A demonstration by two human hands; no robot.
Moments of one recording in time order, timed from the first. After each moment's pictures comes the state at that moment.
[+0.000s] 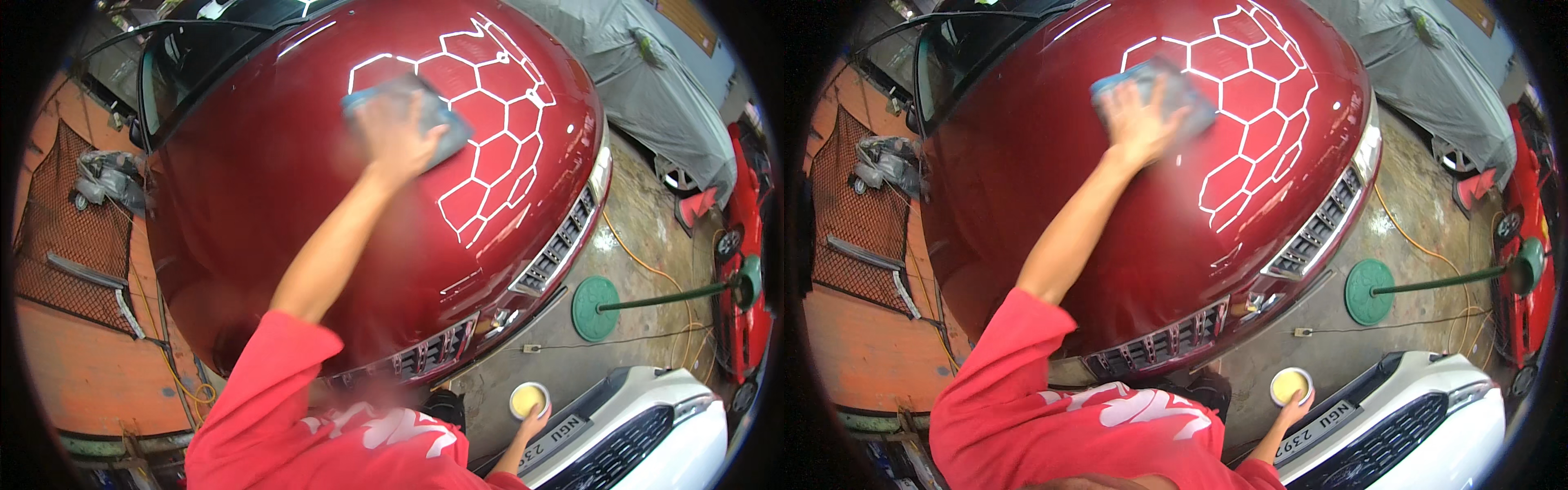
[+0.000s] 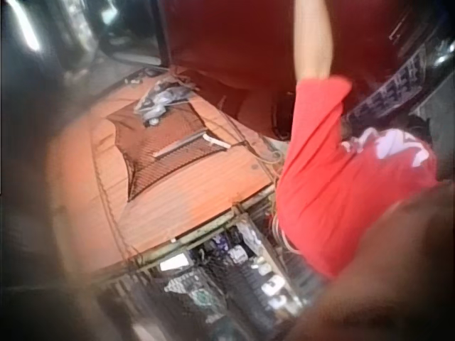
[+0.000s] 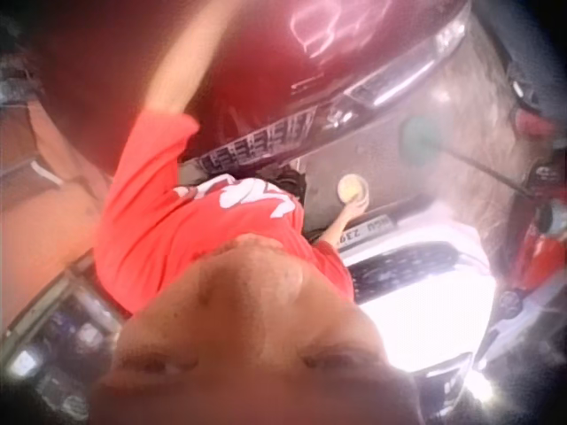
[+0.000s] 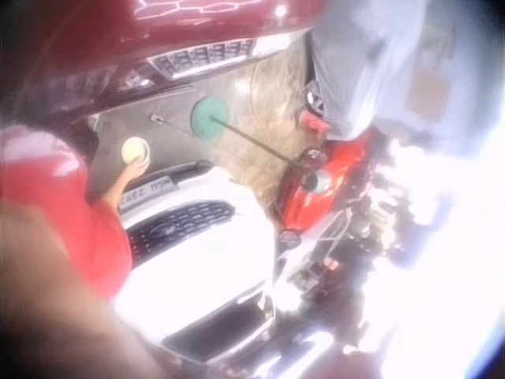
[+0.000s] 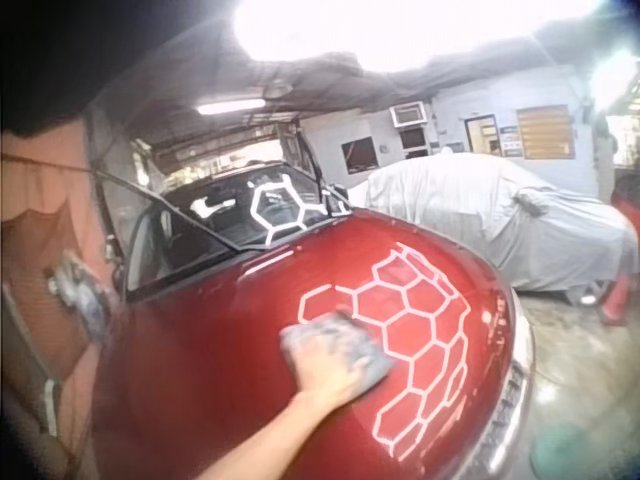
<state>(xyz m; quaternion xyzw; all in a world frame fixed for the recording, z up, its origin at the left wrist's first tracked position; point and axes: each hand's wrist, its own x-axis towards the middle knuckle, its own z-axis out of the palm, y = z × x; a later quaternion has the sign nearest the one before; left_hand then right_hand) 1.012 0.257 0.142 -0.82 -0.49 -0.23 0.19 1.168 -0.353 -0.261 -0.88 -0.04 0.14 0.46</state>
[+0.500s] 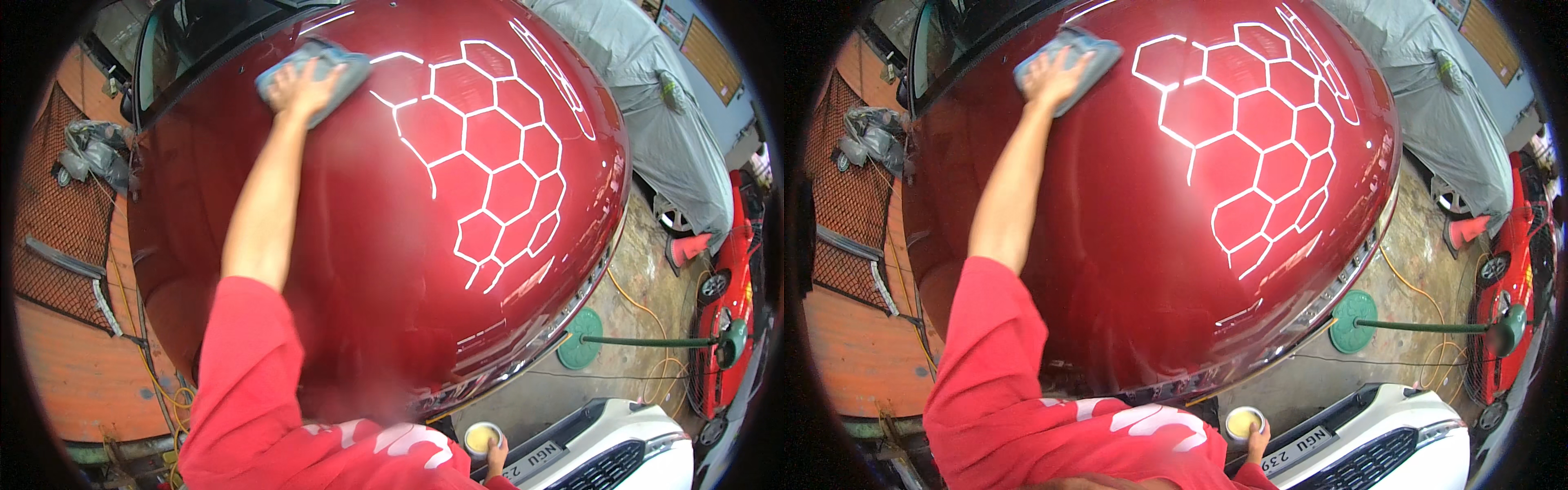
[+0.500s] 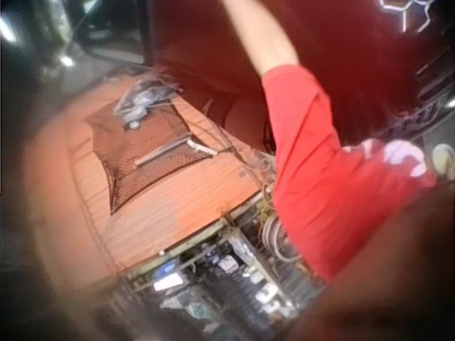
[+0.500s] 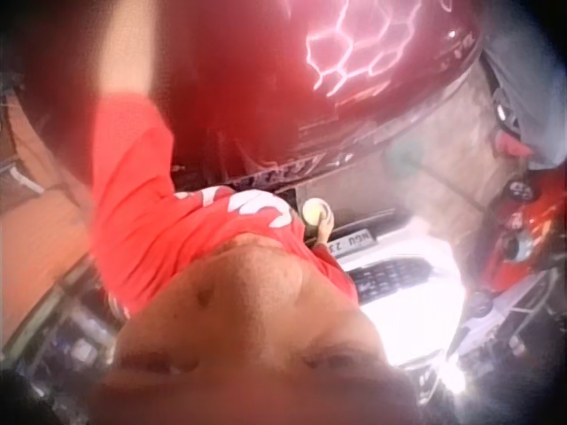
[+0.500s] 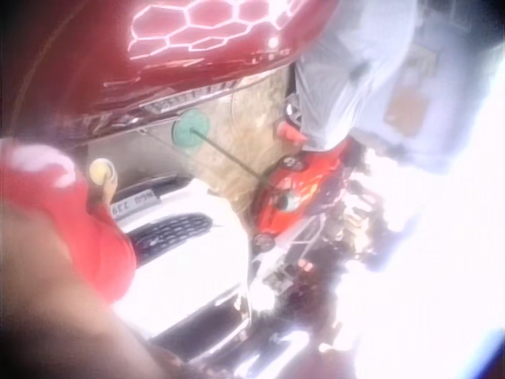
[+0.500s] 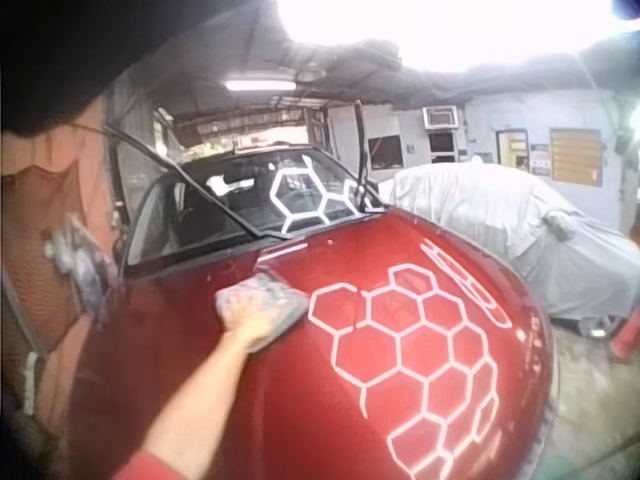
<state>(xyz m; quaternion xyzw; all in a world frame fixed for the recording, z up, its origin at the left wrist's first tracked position) 0.836 0.480 0.196 -0.67 -0.71 -0.17 0.12 1.126 -0.350 -0.256 -0.81 -0.06 0.41 0.41</state>
